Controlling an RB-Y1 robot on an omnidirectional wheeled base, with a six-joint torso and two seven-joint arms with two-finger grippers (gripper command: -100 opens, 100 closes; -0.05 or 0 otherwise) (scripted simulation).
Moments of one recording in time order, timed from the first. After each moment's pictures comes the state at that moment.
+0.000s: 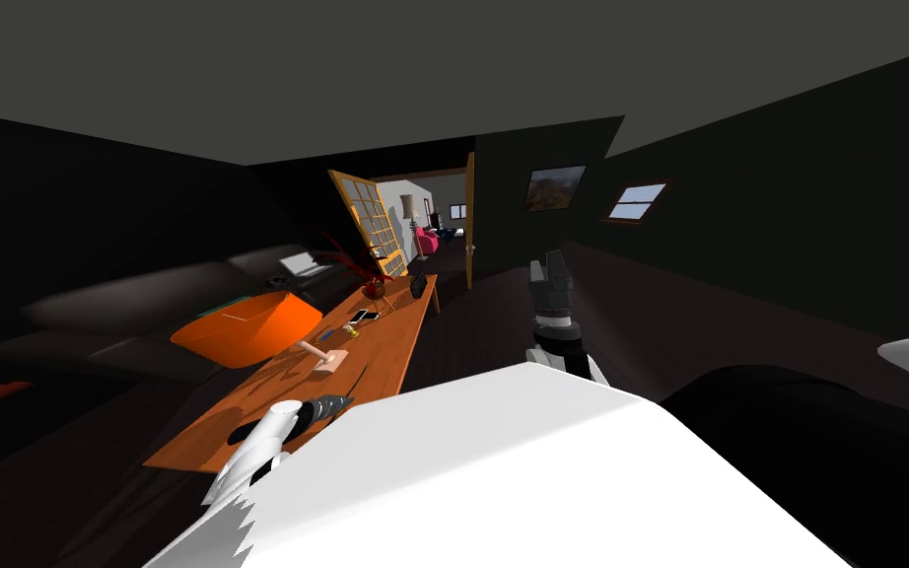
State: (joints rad) left arm -0.12 0.48 0.78 -0.71 0.67 0.87 0.17; right arm 0.54 0.01 -0.04 -2.39 0.10 -0.63 0.15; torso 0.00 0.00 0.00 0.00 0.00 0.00
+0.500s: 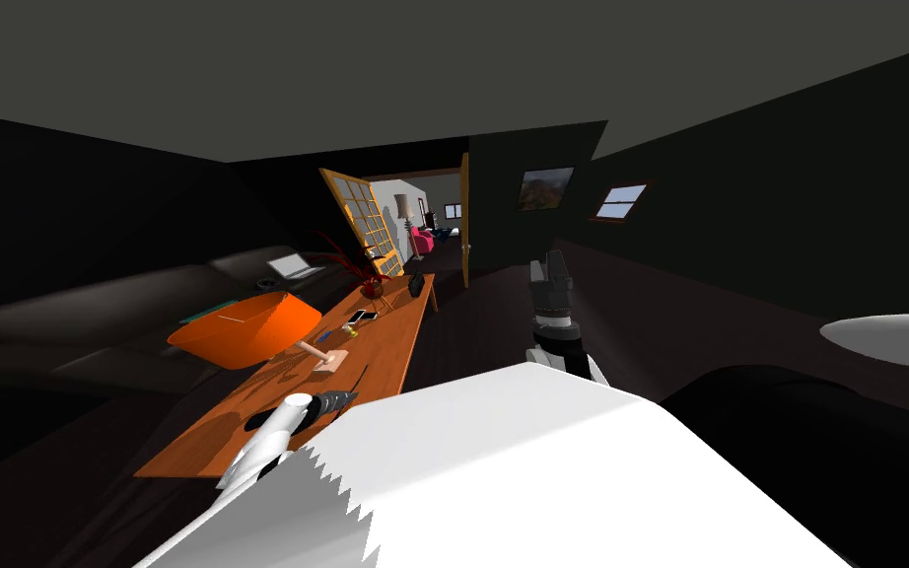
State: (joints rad) left arm -0.13 0.49 0.65 -0.71 0.70 0.80 0.30; right arm 0.54 0.01 -0.04 -2.39 0.10 -0.63 0.15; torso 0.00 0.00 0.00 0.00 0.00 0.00
